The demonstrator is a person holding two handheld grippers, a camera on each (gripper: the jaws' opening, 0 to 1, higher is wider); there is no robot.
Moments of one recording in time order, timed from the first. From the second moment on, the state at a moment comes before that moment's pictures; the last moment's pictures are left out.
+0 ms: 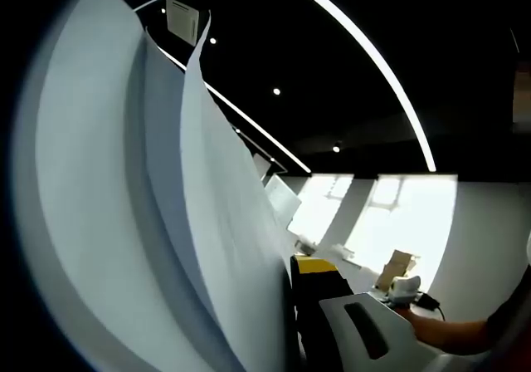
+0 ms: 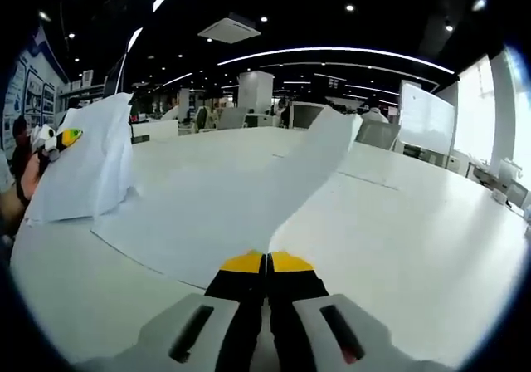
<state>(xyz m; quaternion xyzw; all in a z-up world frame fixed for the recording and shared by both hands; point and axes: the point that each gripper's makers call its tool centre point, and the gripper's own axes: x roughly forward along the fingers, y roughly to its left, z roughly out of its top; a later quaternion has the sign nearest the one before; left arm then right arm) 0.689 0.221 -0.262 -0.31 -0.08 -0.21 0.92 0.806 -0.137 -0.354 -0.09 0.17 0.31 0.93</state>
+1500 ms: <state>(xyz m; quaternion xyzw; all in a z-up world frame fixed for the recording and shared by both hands) 0.690 0.219 -0.263 -0.30 -0.07 -0.21 0.93 0.803 -0.151 -0.334 -0.05 0.15 0.28 0.95</state>
